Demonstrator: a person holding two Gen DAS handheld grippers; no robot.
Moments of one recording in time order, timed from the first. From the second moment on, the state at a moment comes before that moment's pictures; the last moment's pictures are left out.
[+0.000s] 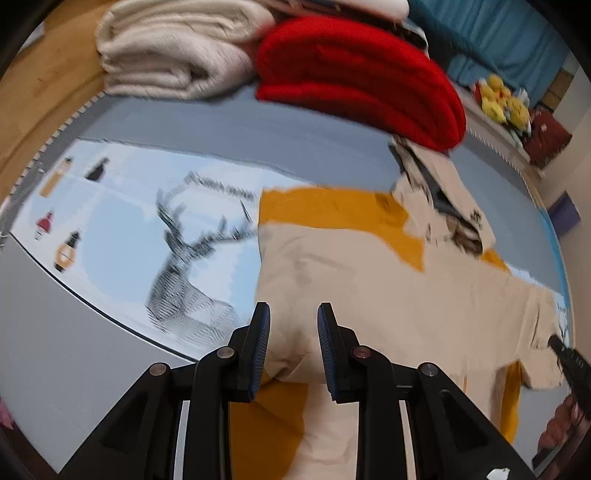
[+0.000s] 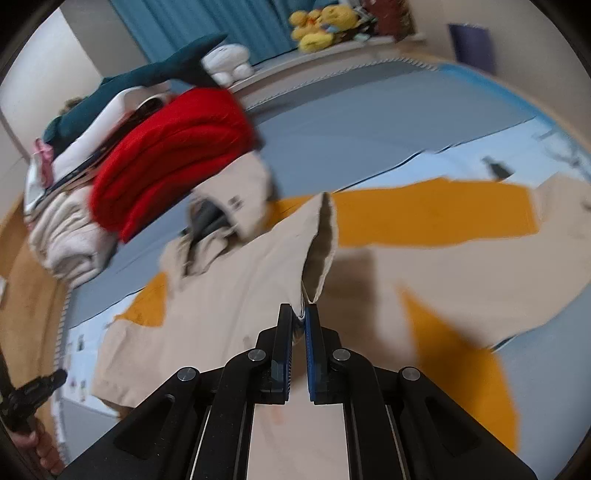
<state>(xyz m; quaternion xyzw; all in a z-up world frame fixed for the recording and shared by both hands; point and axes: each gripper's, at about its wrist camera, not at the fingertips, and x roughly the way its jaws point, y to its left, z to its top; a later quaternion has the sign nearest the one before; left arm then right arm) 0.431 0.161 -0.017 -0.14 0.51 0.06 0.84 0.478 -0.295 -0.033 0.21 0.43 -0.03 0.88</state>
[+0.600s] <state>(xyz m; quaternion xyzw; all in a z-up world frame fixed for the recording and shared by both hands) 0.439 0.141 -0.135 -0.12 0.63 0.05 0.77 0.495 -0.380 -0.094 0.25 0.48 -0.07 0.84</state>
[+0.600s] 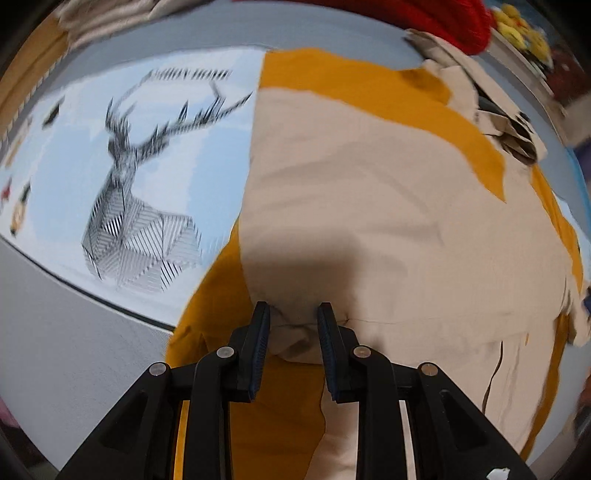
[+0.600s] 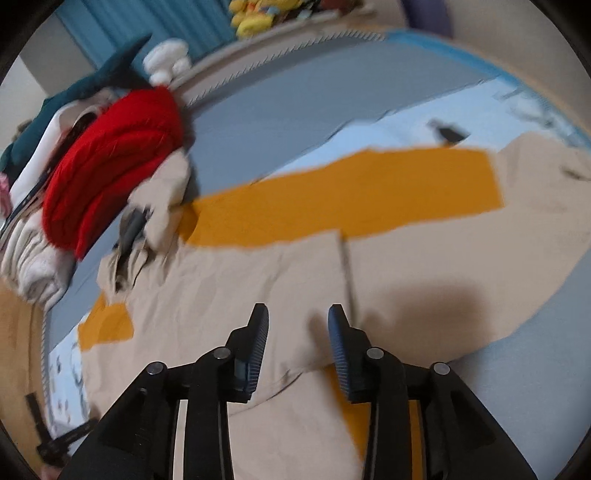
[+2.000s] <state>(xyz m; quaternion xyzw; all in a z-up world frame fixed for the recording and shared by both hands) 0.321 0.009 0.050 -0.05 0.39 -0.07 0.92 0.366 -0.460 0.061 0.14 0.31 -0.09 0.94</state>
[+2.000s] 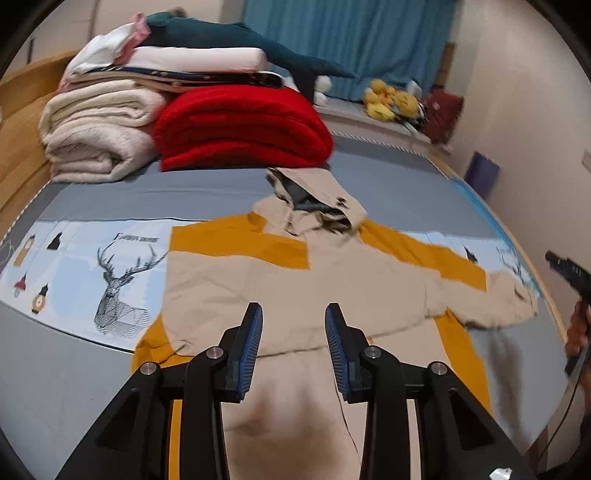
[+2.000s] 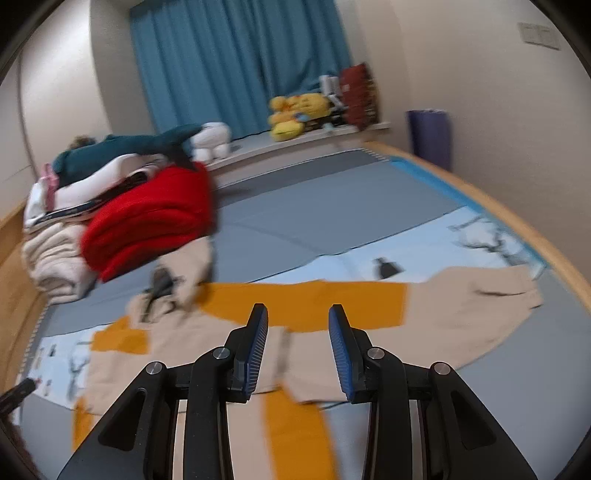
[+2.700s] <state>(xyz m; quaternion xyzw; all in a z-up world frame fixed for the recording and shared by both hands) 0.351 -0.051 0.028 -0.02 0.42 -0.11 0.90 0.333 -0.703 -0.057 0.31 0.33 -0.26 0.85</state>
